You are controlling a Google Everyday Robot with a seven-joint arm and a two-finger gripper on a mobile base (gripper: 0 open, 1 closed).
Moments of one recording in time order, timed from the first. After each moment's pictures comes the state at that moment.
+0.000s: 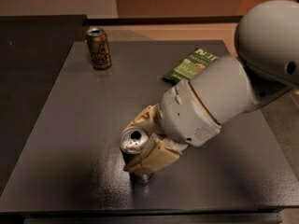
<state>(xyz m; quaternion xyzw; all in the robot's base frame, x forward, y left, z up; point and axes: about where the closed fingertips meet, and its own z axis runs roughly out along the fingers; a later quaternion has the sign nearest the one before) 0.325 0.025 0.909 -0.70 0.59 0.32 0.26</state>
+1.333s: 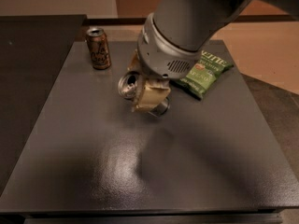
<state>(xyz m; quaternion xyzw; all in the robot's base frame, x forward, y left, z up) 0.421 0.018 0.959 -0.77 0.59 0.08 0.22</state>
